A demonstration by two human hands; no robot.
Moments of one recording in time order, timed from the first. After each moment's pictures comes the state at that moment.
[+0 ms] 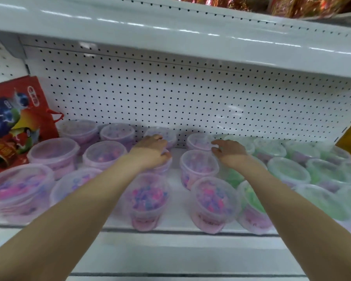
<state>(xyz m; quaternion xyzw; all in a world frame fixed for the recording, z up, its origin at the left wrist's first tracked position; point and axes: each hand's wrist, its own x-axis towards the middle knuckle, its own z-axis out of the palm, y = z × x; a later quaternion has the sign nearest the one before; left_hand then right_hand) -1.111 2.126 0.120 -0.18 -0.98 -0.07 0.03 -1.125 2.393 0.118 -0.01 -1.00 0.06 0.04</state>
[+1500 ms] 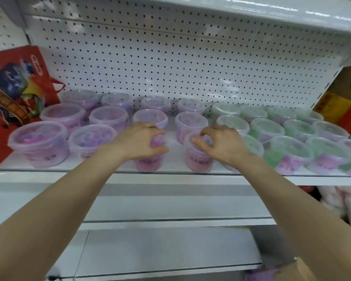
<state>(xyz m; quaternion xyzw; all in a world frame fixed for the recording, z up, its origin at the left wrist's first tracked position) -0.981 2.101 0.109 -0.25 -0.96 -0.09 0.08 -0.960 2.361 0.110 0.10 -0.98 0.01 0.17</state>
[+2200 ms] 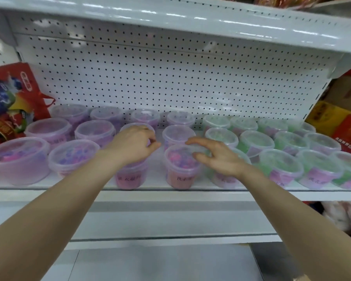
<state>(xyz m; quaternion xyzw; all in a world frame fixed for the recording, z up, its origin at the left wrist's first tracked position) -1.001 2.137 0.127 -0.22 -0.96 -0.08 0.15 -0.964 2.403 0.120 0.20 -0.94 0.28 0.02</state>
